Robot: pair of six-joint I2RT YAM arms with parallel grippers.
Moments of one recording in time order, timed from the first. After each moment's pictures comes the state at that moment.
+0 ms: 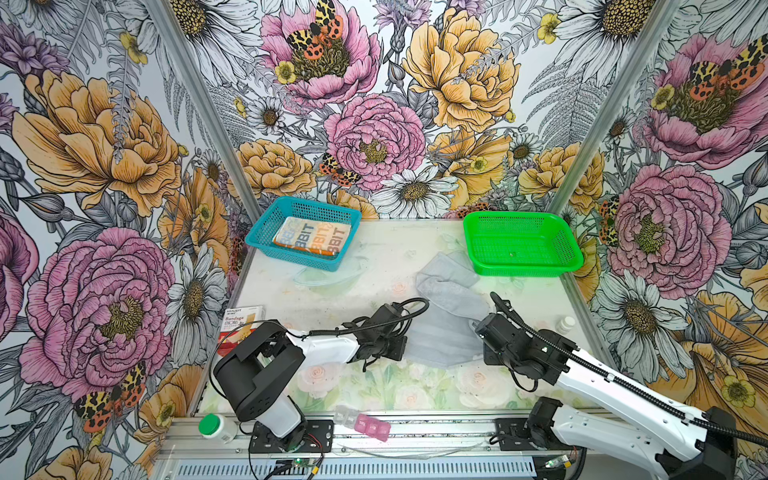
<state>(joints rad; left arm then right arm) -0.84 1.56 0.69 -0.12 0.10 -0.51 0.81 0.91 0.74 -1.04 0.41 0.76</state>
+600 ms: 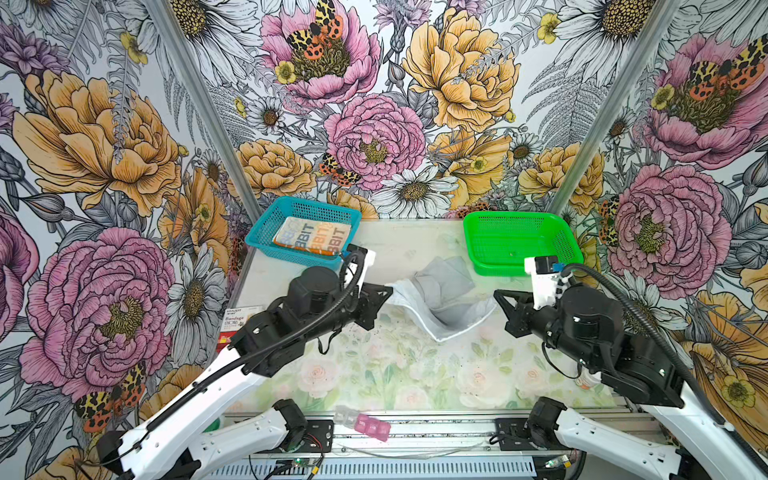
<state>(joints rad) -0.85 0.90 1.20 -0.62 0.05 -0.40 0.81 0.73 1.23 -0.89 0.23 0.48</state>
